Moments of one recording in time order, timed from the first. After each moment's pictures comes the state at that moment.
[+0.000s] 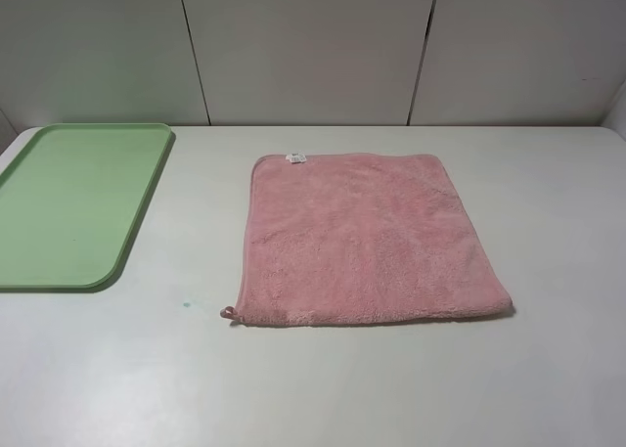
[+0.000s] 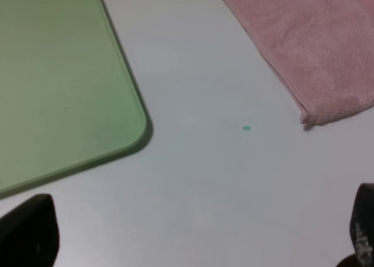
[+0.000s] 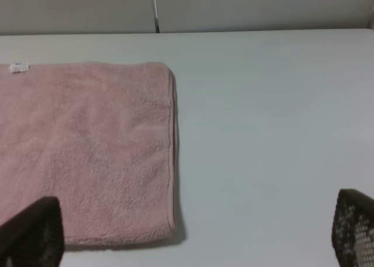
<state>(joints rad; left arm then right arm) -0.27 -0.01 -0.49 0.00 1.07 0.06 0.02 0.00 -0.49 0.07 1.03 -0.05</state>
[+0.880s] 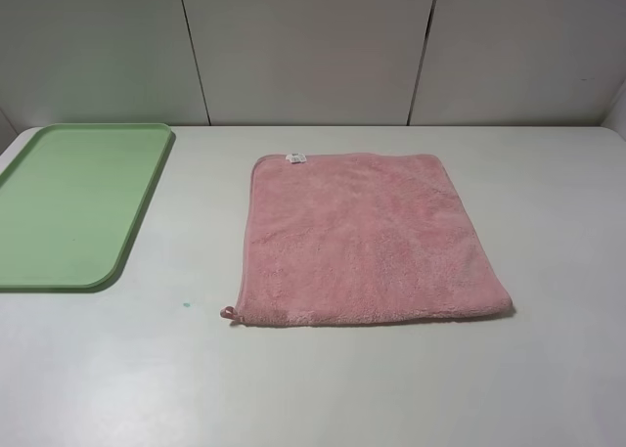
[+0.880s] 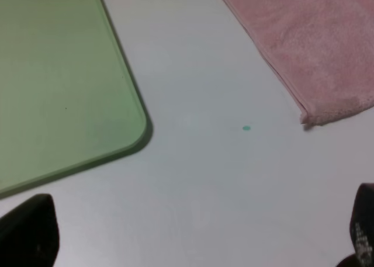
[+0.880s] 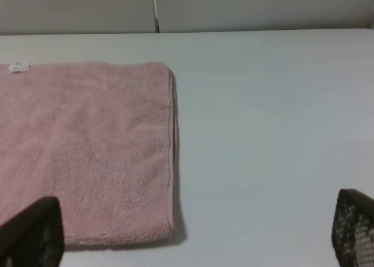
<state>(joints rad) -0.27 -0.01 -0.49 0.00 1.07 0.06 0.02 0.00 -0.49 0.07 1.03 -0.05</state>
